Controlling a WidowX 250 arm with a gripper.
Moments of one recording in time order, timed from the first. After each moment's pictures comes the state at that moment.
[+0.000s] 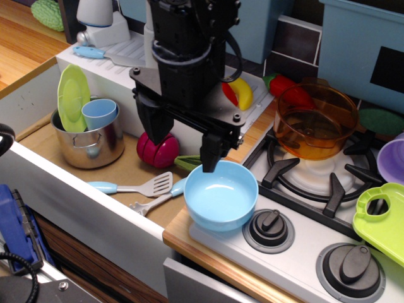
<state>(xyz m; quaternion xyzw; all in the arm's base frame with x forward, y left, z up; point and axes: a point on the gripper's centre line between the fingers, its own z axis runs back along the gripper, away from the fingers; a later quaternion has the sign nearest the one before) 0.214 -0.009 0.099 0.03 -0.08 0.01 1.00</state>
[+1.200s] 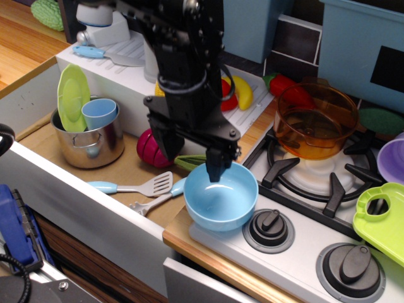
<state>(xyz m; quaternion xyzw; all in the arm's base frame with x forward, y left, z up) 0.240 0.003 0.045 -0.02 -0.08 0.00 1.00</state>
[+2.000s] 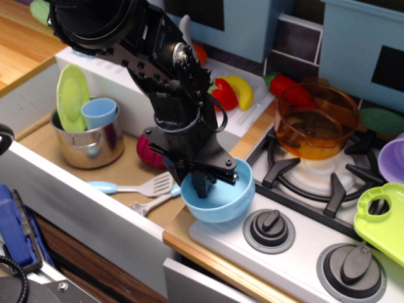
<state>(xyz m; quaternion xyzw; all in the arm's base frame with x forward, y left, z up) 0.238 -0.002 0.016 -0.04 -0.11 0.02 0.99</state>
